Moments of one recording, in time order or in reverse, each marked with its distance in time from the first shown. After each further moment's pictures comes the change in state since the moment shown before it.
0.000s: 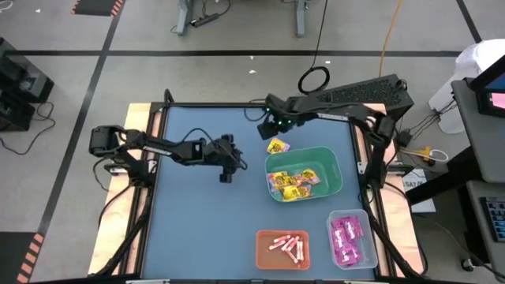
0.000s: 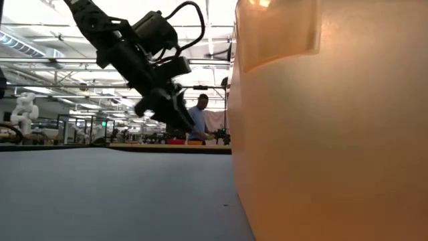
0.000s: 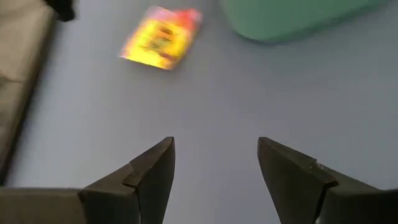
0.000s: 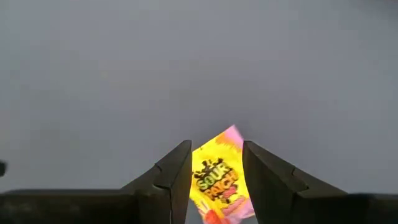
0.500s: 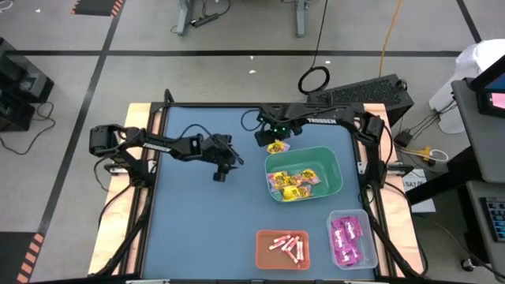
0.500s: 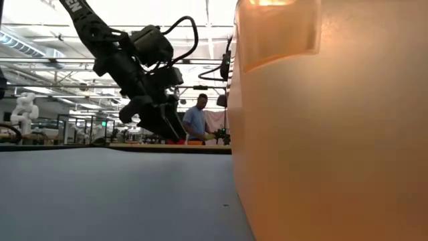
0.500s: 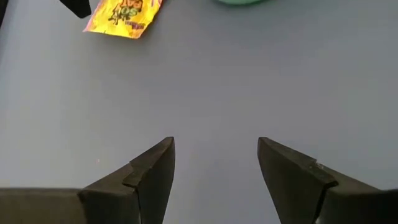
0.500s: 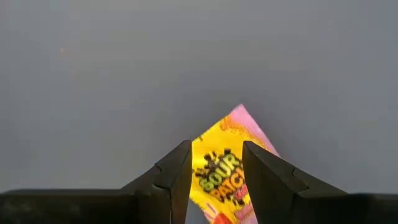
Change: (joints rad) left arm 0.088 -0.007 -0.047 -0.038 0.184 0.078; right arm 0.028 0.110 0.000 -0.008 -0.002 0.118
